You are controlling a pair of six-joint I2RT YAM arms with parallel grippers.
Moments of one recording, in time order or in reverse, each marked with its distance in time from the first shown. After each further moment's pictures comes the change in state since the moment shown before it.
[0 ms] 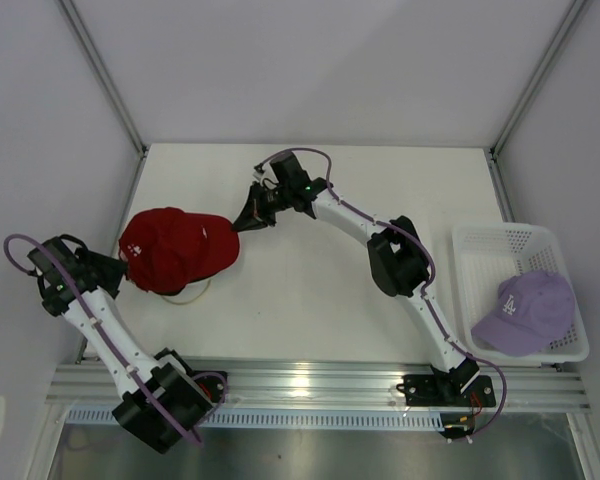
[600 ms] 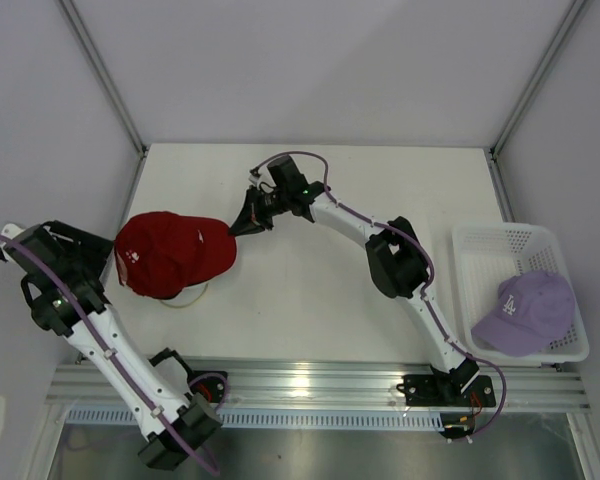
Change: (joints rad) left arm -0.053 -0.114 0.298 -0.103 -0.053 0.005; right arm 0.017 -0.009 -0.034 0.043 -0.036 0.008
